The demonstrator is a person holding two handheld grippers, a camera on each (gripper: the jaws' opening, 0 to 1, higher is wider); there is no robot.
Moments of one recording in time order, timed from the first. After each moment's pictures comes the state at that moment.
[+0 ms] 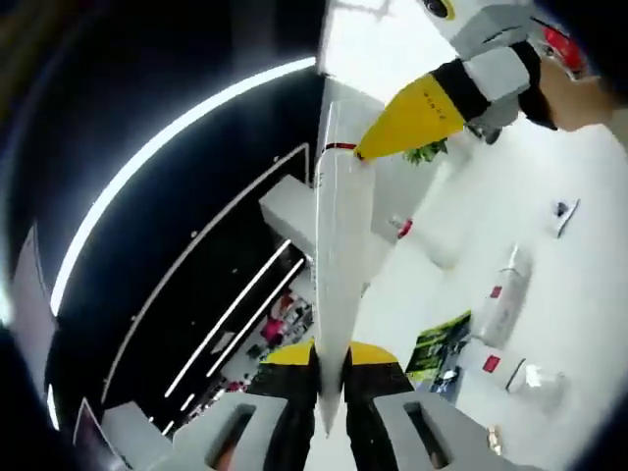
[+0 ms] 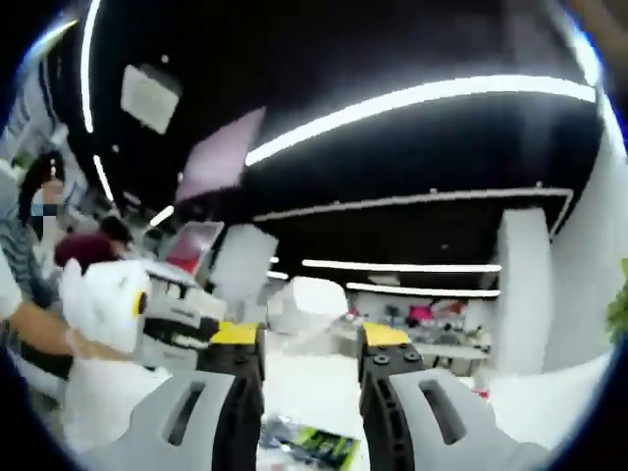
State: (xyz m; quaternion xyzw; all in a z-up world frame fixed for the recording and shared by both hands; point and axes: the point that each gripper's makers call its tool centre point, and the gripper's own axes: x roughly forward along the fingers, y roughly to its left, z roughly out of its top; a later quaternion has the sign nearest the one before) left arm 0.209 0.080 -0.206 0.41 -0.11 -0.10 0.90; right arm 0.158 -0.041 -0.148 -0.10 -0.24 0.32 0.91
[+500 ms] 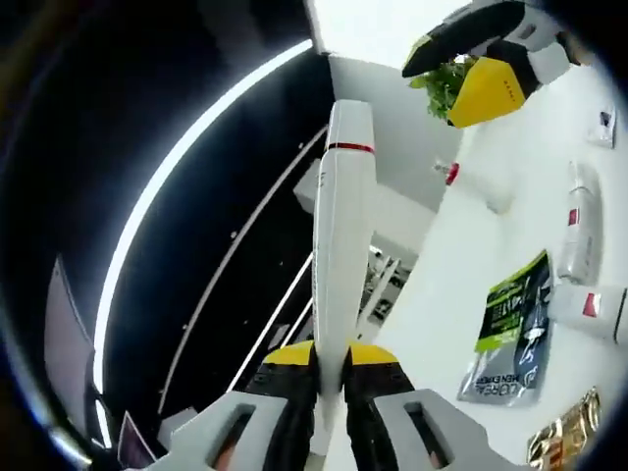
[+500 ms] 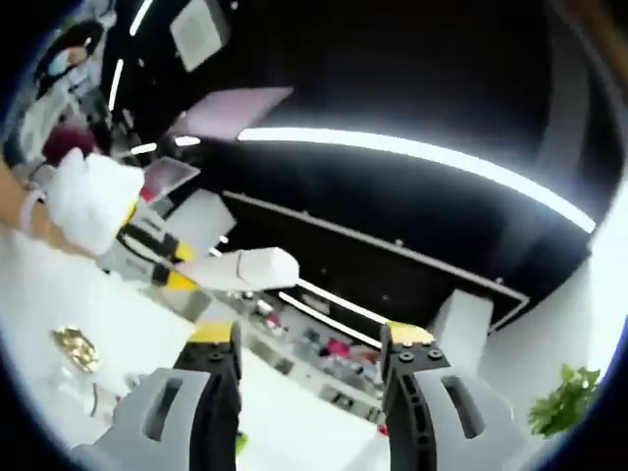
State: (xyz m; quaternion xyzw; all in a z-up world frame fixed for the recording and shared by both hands) left arm 0.240 0.115 -0.201 0.47 -0.14 0.00 0.87; right arm 0.202 -0.058 -0.161 -0.25 -0.32 0.18 0.89
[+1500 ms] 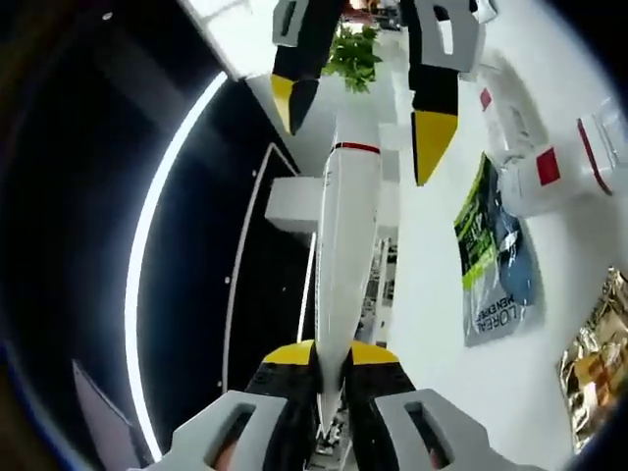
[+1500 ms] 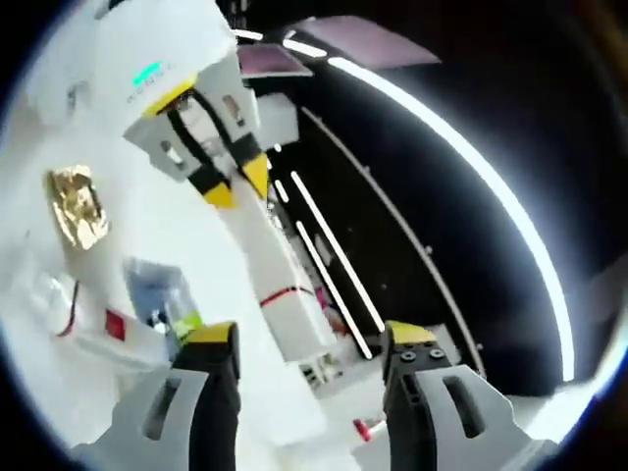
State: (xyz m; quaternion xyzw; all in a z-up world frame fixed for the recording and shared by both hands) left arm 0.250 0.114 -0.228 0.63 -0.14 0.02 0.76; right arm 0.240 -0.005 -0.225 -0.53 -0.21 0.13 0.81
